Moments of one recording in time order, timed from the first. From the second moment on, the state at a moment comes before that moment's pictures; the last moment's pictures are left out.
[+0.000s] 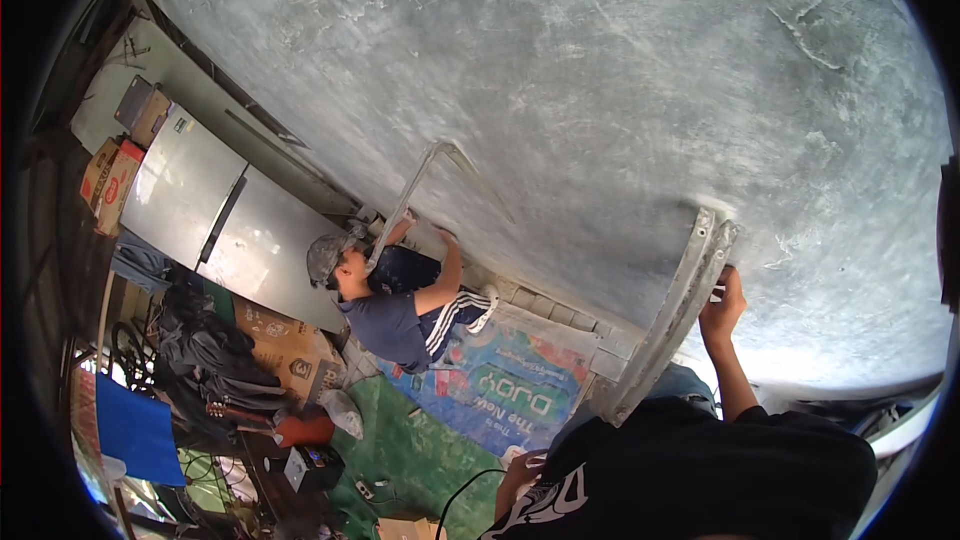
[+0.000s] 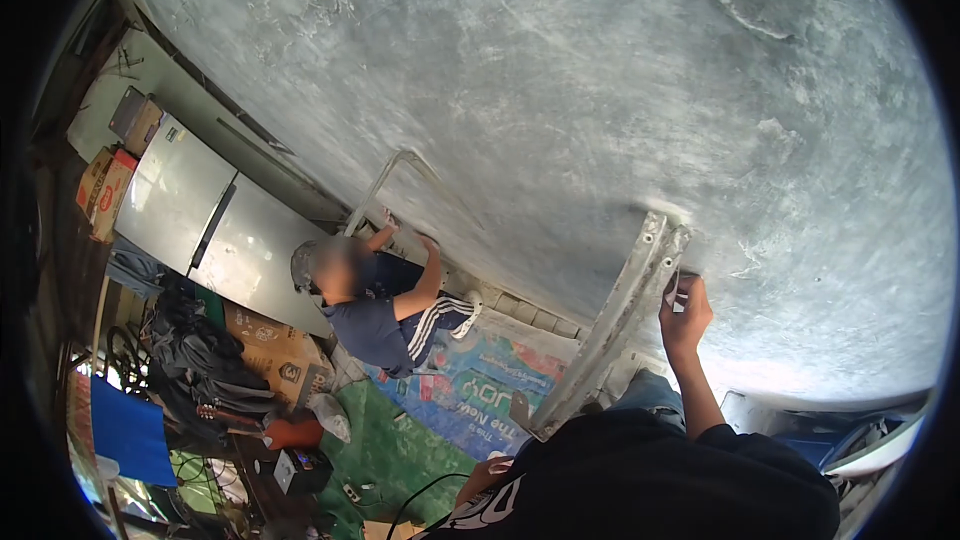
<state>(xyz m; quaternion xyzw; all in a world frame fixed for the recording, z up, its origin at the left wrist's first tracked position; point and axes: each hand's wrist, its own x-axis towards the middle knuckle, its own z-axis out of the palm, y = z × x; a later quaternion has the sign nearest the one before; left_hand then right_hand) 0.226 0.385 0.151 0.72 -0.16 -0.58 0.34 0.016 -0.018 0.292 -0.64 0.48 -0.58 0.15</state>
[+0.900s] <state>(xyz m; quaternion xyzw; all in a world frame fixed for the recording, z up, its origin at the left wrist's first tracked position) 0.211 0.170 0.669 0.30 -0.59 0.40 0.64 -0.005 -0.018 0.298 -0.66 0.46 -0.56 0.20</state>
